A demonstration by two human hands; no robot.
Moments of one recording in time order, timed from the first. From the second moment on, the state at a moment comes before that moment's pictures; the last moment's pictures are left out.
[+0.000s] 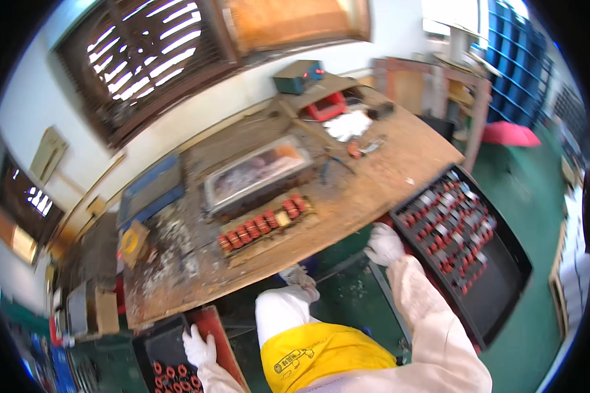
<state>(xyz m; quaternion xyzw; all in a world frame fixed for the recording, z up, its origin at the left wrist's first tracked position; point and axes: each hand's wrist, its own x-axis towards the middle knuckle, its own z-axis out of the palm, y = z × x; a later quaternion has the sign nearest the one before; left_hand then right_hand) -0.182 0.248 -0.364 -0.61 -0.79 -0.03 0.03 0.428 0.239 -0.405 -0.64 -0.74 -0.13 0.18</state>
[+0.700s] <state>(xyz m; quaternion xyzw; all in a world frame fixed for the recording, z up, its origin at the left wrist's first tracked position) -0.161 0.232 -0.438 -0.78 -0.60 -0.15 0.12 0.413 0.235 -0.403 -0.66 -0.71 -0.10 0.23</state>
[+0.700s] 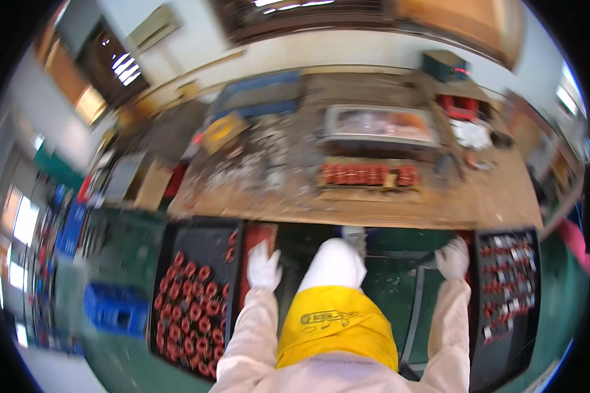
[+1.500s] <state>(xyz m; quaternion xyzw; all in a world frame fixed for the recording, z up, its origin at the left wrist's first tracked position) -0.150 0.341 -0.459 -0.66 -0.69 -0.29 0.07 0.405 0.238 -0.362 -0.52 -0.83 -0.12 0.15</state>
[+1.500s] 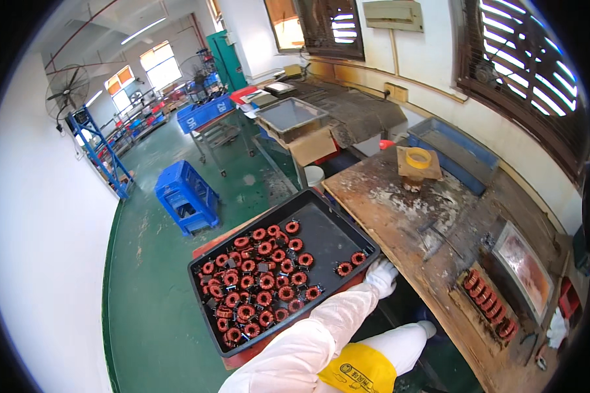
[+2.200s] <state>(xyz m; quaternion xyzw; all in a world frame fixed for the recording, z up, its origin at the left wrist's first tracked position) -0.148 0.348 -0.468 -0.65 -0.68 -0.33 0.10 0.392 0.248 -0.346 -0.52 -0.85 -0.10 0.09</state>
